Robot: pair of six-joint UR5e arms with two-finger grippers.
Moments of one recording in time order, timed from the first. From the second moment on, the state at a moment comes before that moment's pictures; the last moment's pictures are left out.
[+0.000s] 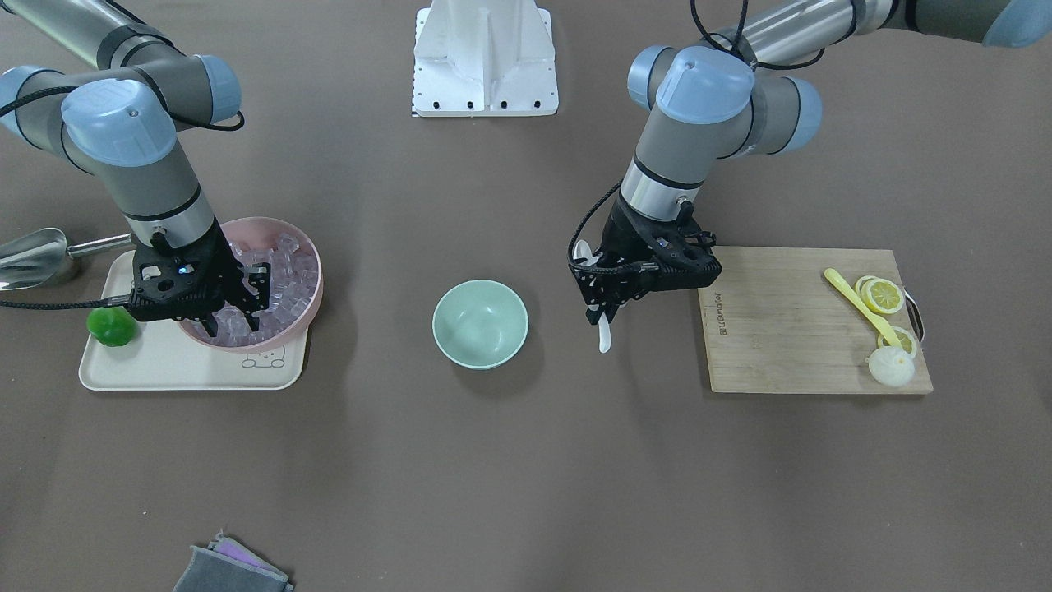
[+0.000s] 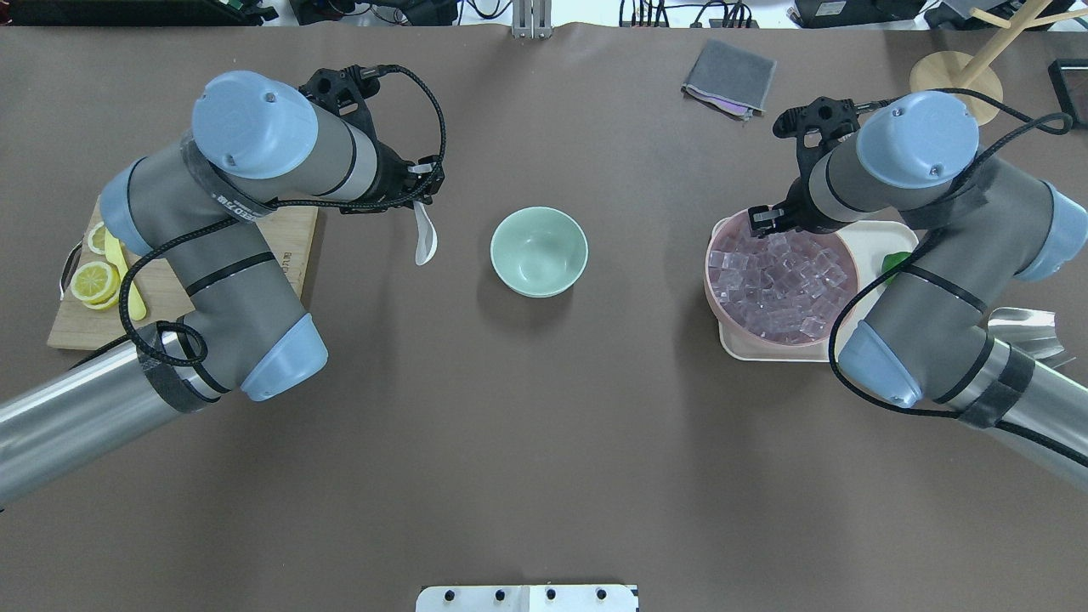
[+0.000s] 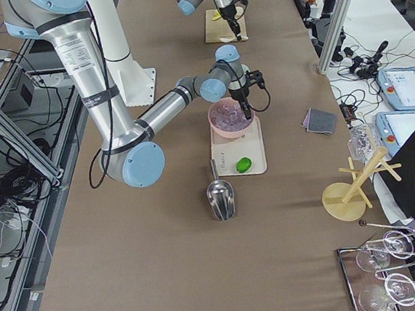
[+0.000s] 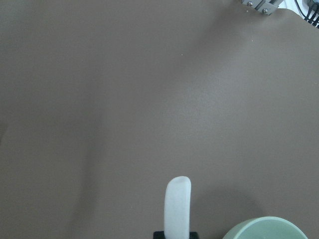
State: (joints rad) left arm -0.71 -2.19 -1.62 -1.94 -1.81 -1.41; right arm 0.80 -1.23 1.74 -1.35 1.85 0.83
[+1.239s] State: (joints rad) left arm -0.71 -2.20 -1.62 -1.94 -1.81 -1.41; right arm 0.79 -1.23 1.75 -1.35 1.84 0.84
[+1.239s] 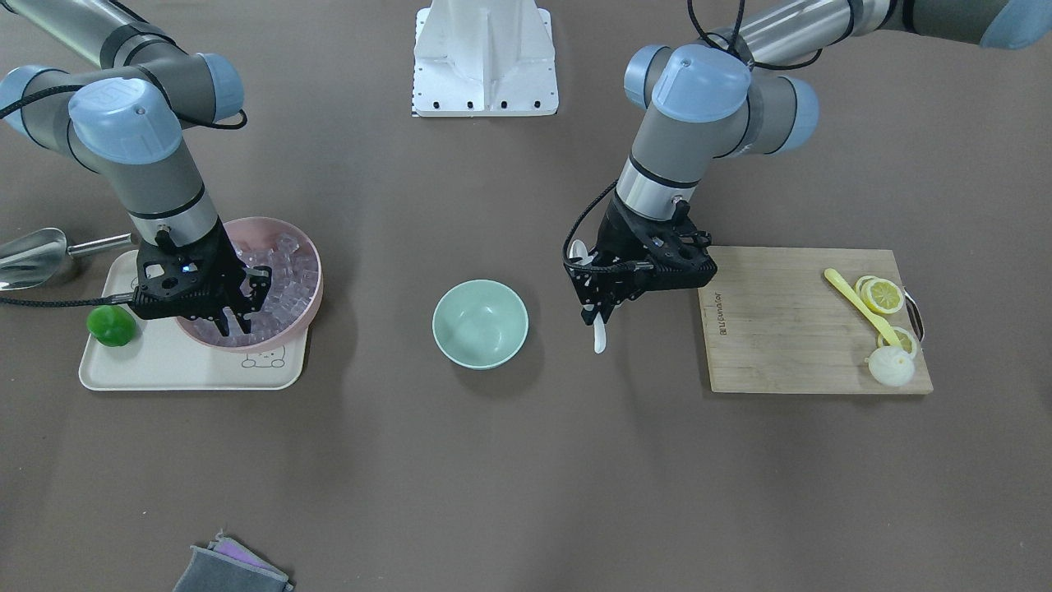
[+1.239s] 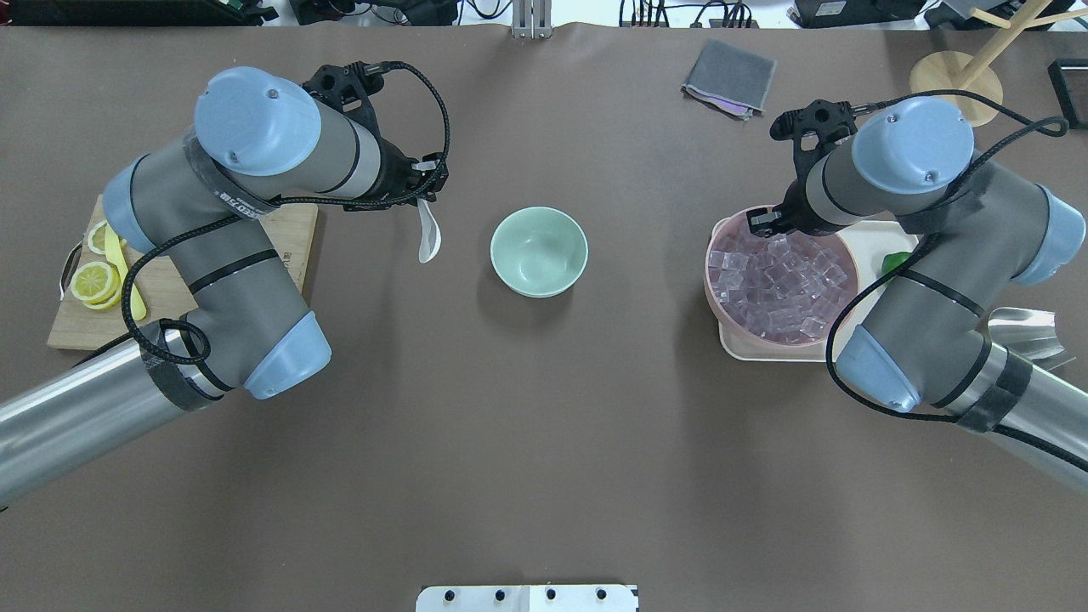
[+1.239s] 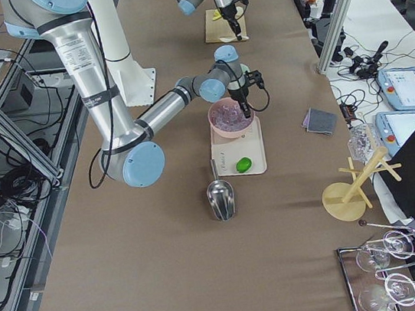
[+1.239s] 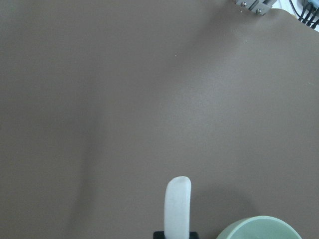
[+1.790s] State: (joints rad) left arm -0.70 -2.24 -1.62 -1.94 -1.82 -1.44; right arm 0.83 -1.22 1.81 -1.40 1.89 0.83
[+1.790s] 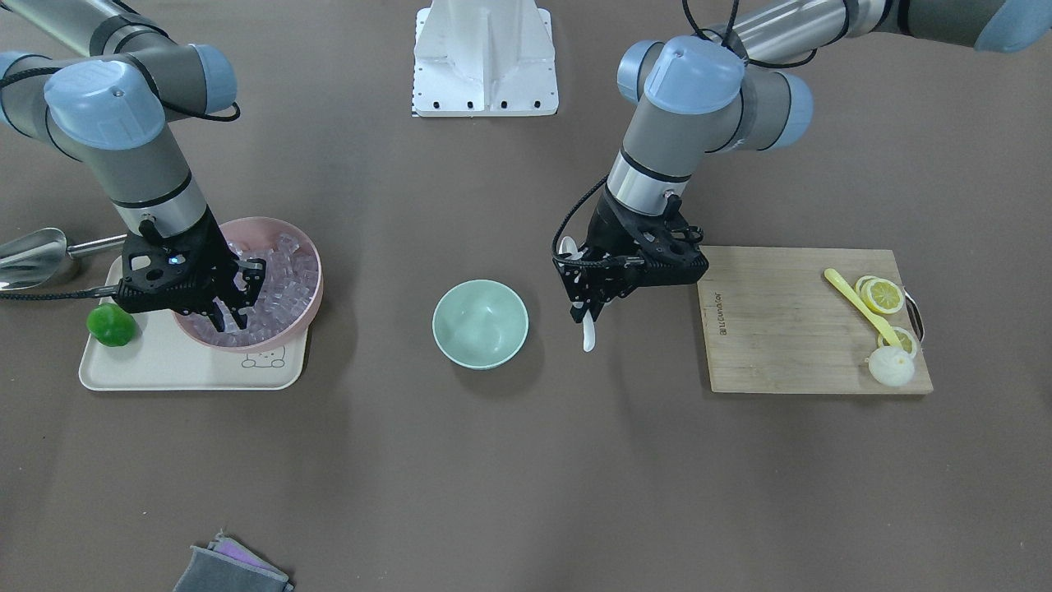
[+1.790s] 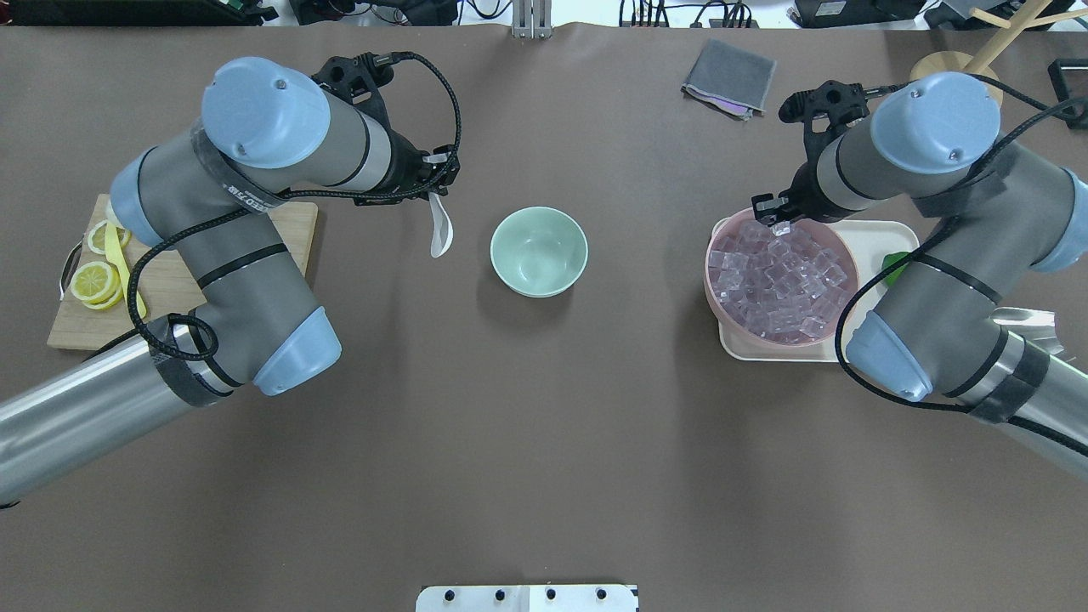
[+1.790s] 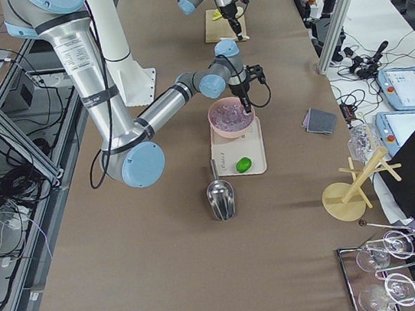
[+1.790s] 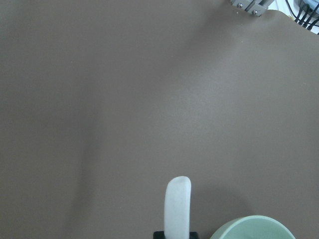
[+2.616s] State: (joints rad) left arm -0.64 -2.45 -1.28 -2.18 -1.67 -1.50; right arm 0.87 -1.14 1.94 -1.55 1.96 0.89
